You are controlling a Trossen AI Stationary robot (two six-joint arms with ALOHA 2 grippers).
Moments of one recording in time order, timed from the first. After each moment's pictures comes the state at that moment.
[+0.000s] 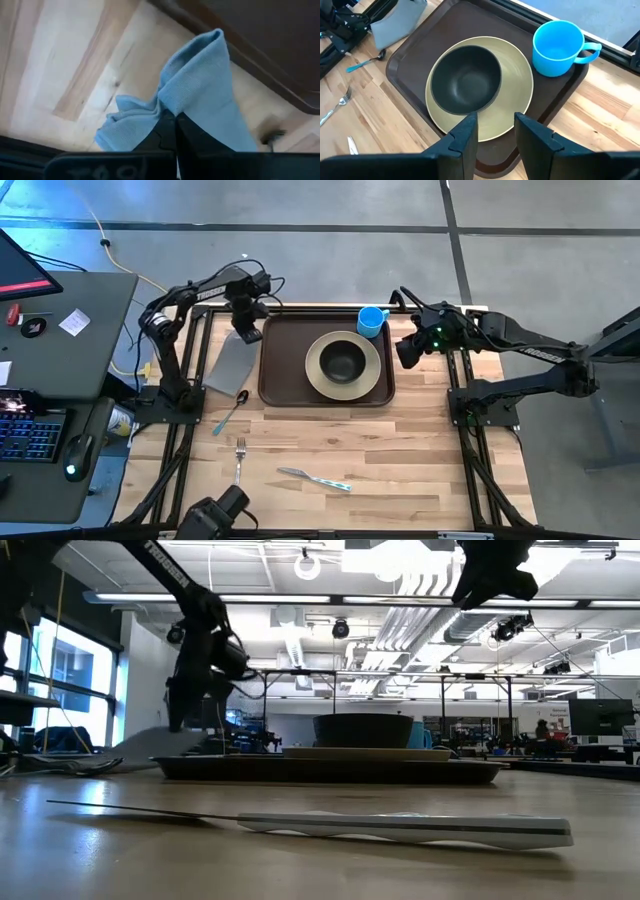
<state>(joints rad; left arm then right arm) 0.92 1.84 1.38 -1.29 0.04 0.36 -0.29 1.03 1.18 -0.96 0.15 0.59</state>
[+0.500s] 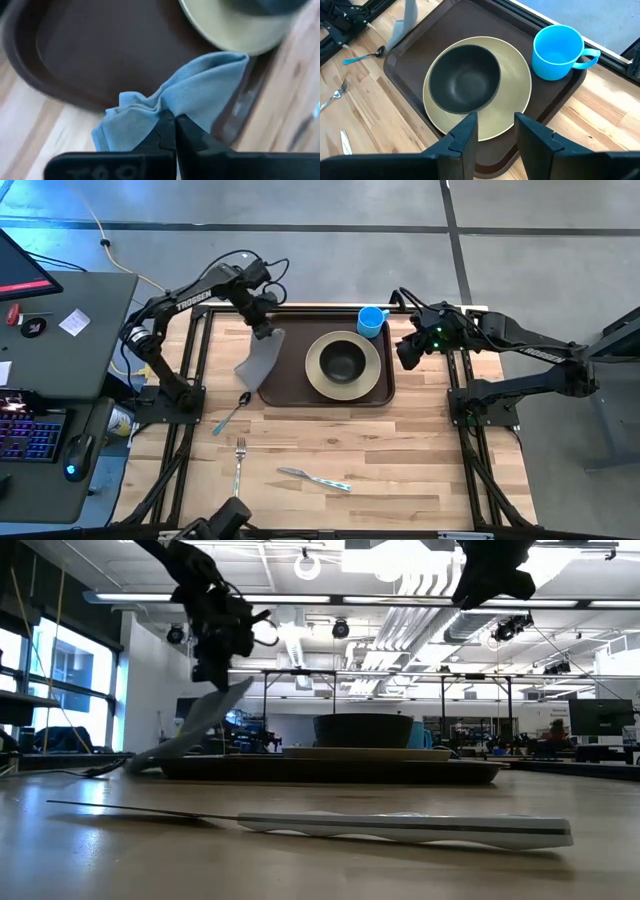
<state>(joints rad) 0.84 1.64 1.38 -1.11 0.39 0.26 -0.29 1.03 1.18 -0.96 0.15 0.54</state>
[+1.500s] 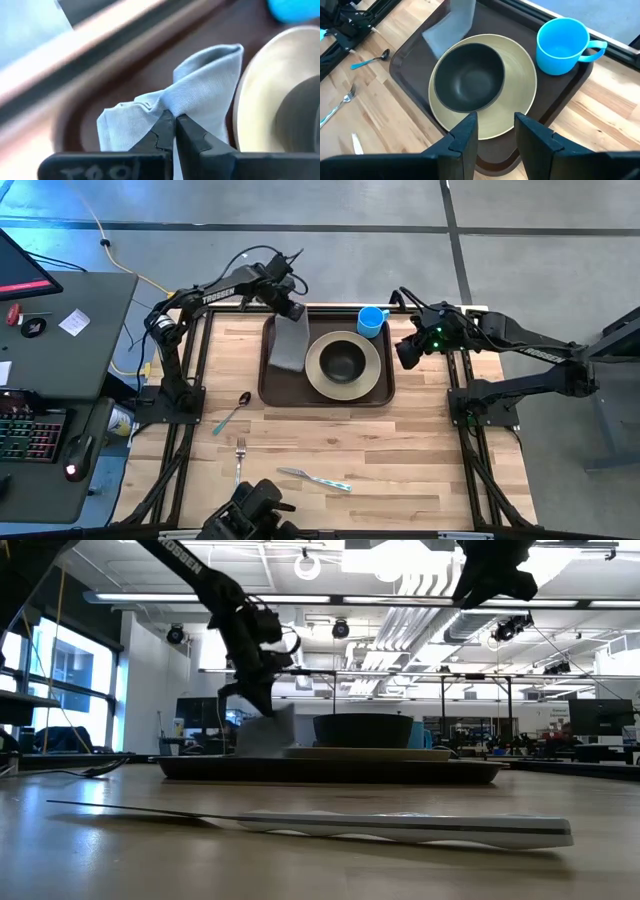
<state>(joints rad) 0.80 1.85 1.50 -0.76 0.18 -0.20 -0.29 1.03 1.18 -0.96 0.13 0.59</state>
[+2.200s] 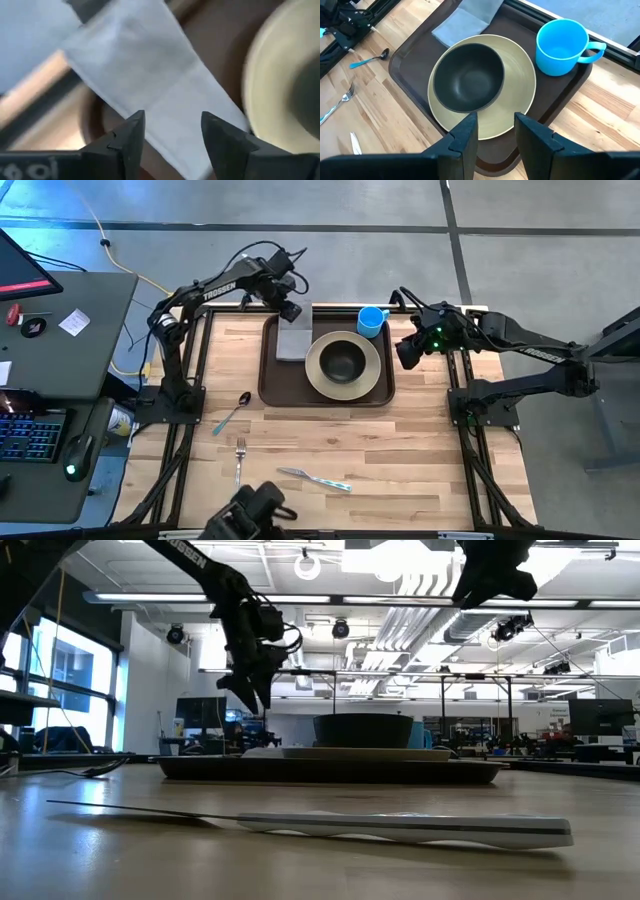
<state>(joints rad) 0.79 1.88 1.62 -0.97 0.17 -0.07 -0.29 1.03 1.18 -0.96 0.13 0.58</state>
